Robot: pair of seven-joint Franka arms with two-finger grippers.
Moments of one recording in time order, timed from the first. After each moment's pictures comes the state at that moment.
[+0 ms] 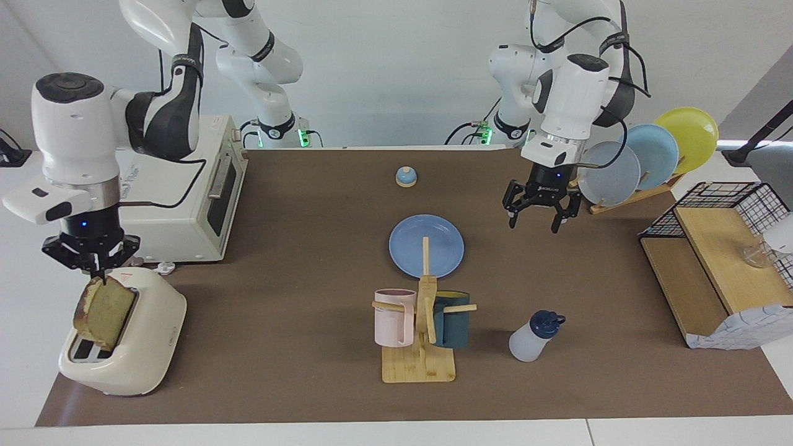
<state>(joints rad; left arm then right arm) -0.32 -0.07 0.02 -2.21 -0.02 2.62 -0.12 -0.10 0.26 -0.01 -1.51 -0.31 2.12 -0.31</state>
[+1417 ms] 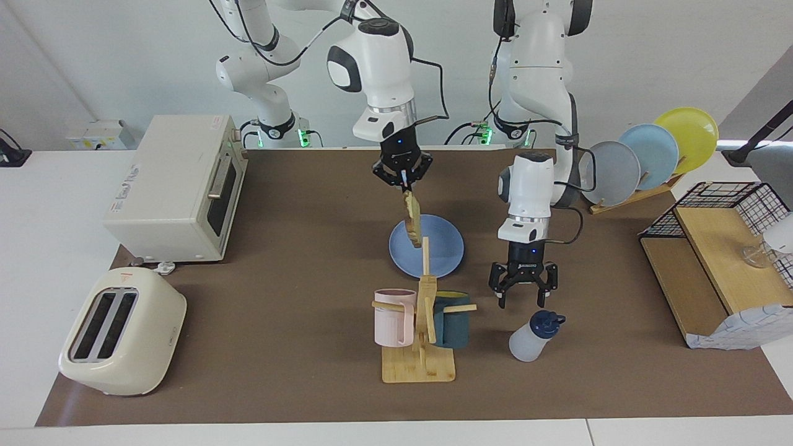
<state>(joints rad) -0.74 0.46 0.42 -2.11 -0.20 3.29 -0.19 0.65 0.10 0.08 -1.90 -0.06 2.37 0.71</state>
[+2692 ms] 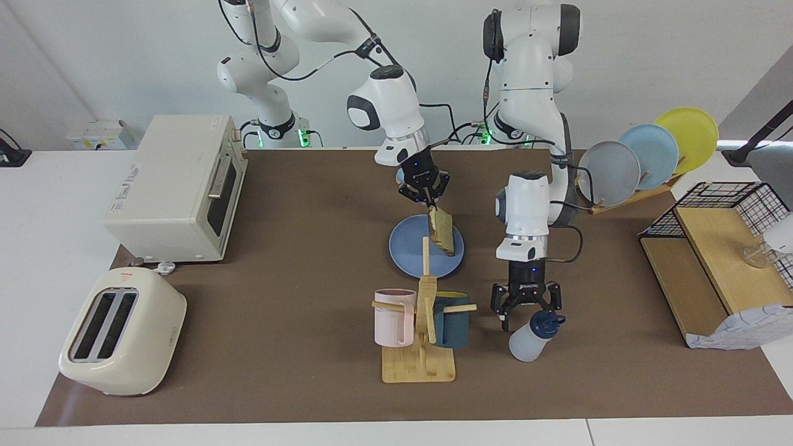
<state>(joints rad) -0.73 0.60 0.44 -1.95 -0.23 3.32 -0.20 0.70 0.16 0.07 -2.13 -0.06 2.77 0.79</state>
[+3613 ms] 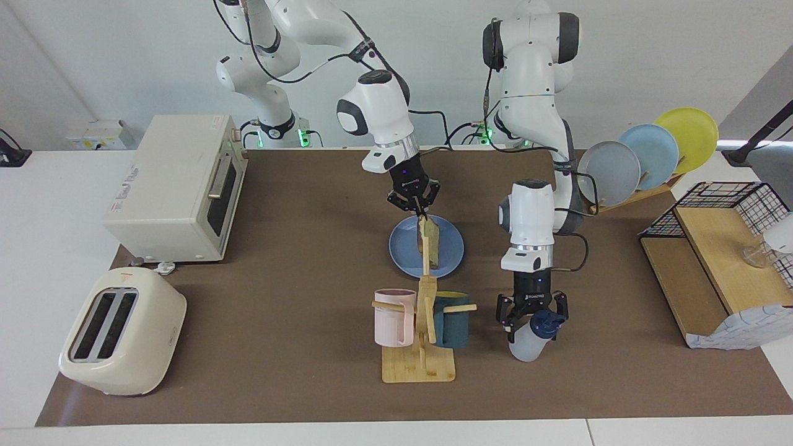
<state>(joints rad) -0.68 0.67 0.44 -1.80 -0.23 3.24 -0.20 0.65 0.16 0.06 -2.11 -0.06 2.77 0.75</state>
